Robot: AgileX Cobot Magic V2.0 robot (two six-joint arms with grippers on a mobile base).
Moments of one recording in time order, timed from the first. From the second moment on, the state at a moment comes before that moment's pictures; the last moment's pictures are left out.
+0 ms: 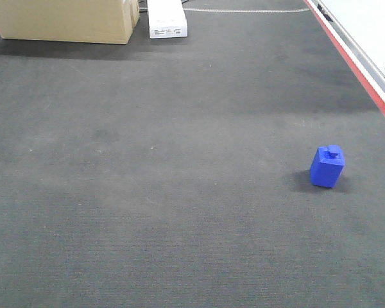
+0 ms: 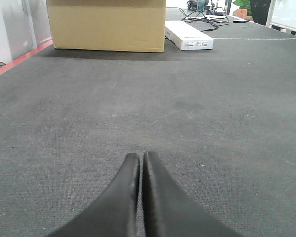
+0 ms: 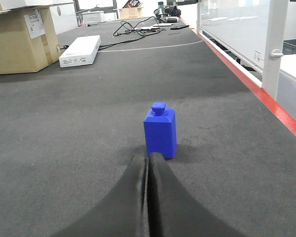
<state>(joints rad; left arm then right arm) 0.02 -0.01 0.03 0.01 0.19 -0.04 0.02 -0.01 0.03 -0.06 0.14 0.13</state>
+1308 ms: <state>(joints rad) 0.02 -0.01 0.03 0.01 0.19 -0.04 0.02 -0.01 0.03 -0.09 -0.01 0.09</state>
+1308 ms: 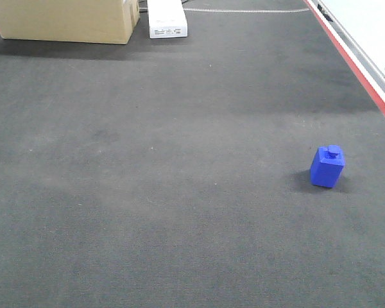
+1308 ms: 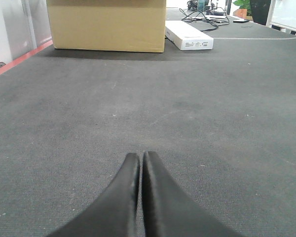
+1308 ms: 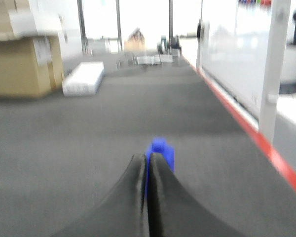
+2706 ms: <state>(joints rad) 0.02 -0.01 0.03 0.01 0.19 -0.04 0.02 0.63 -0.68 -0.13 0.09 0.09</state>
